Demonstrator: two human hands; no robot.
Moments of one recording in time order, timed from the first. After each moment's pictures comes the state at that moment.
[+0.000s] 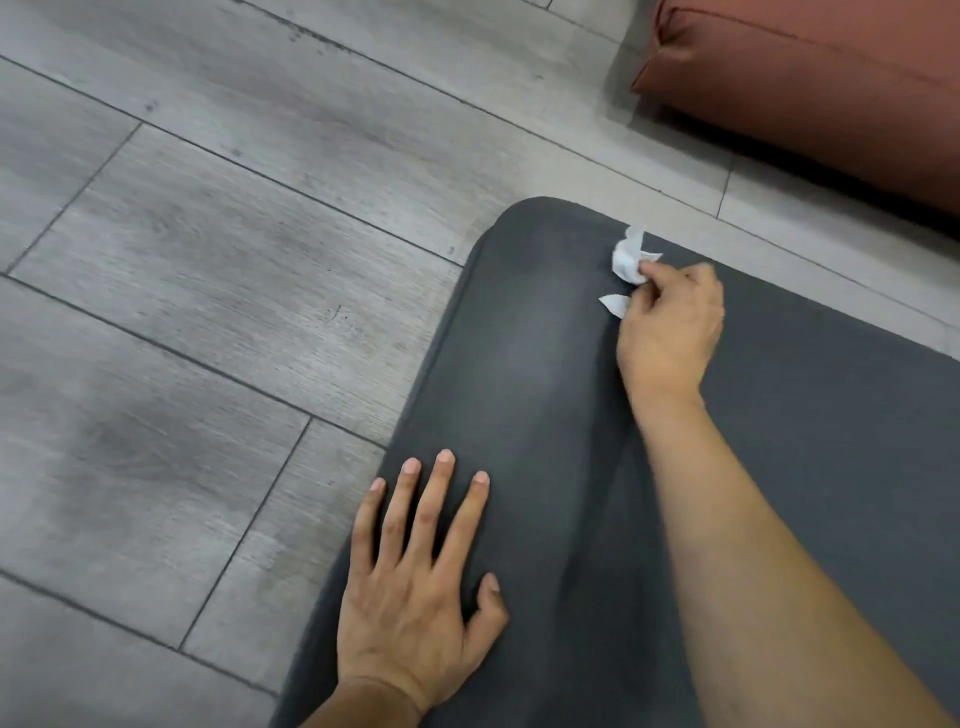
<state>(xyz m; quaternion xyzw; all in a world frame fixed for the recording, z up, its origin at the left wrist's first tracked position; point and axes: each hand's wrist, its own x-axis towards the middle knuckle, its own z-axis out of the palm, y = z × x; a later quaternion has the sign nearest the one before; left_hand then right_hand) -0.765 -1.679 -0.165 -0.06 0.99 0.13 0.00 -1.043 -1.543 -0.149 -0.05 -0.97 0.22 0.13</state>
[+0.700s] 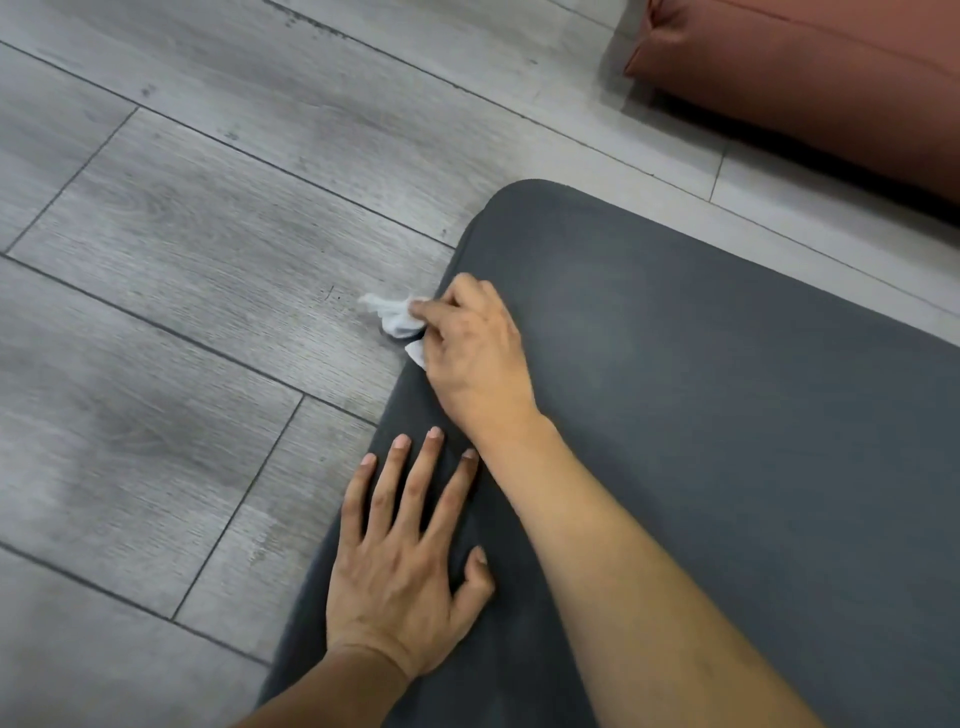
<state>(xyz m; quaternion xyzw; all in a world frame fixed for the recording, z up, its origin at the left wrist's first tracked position) -0.765 -1.679 -0.163 -0.06 0.99 0.12 0.02 -0.955 -1.650 -0.144 0.28 -0.91 0.30 0.04</state>
